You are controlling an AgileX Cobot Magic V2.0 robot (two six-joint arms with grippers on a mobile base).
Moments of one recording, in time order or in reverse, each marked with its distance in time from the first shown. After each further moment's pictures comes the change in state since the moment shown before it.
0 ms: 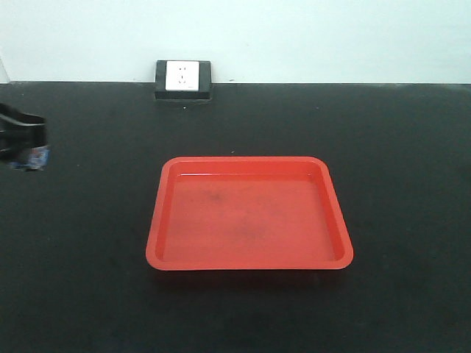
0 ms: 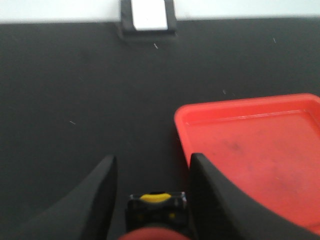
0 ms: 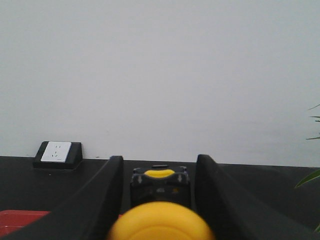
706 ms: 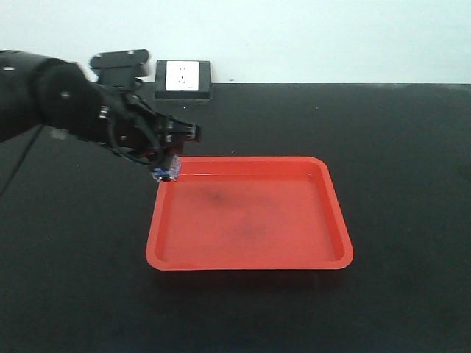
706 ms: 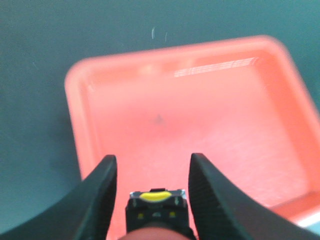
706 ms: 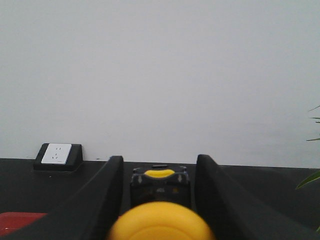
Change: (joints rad) left arm -0.337 0.552 -0.421 0.213 0.163 -0.422; right arm 0.000 0.000 0.000 0.000 -0.005 0.003
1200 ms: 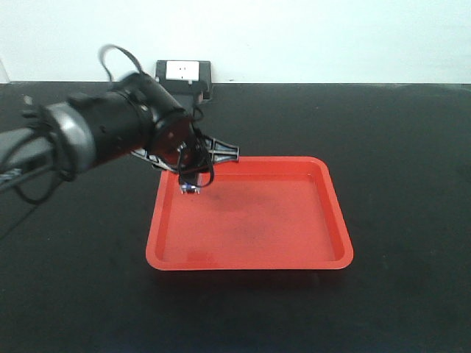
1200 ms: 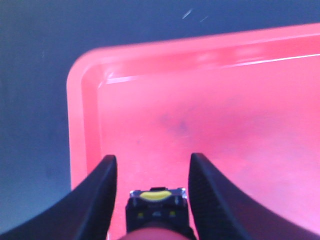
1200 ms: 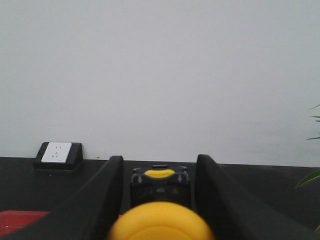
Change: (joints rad) left arm -0.141 0.246 -0.150 0.408 0.084 -0.435; right arm 0.000 0.000 0.000 0.000 0.004 0.000
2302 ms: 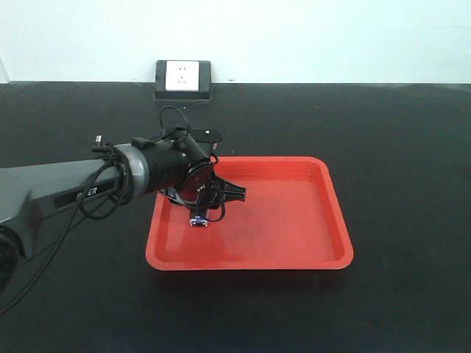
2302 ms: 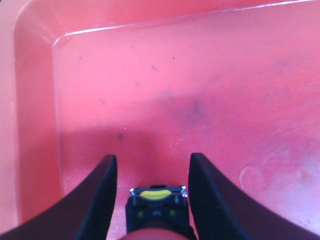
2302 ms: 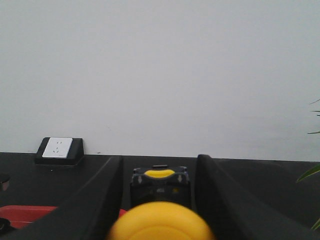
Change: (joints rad) left arm 0.000 0.199 0.000 0.021 -0.098 -0.035; right arm 0.000 0.000 0.000 0.004 0.018 0.000
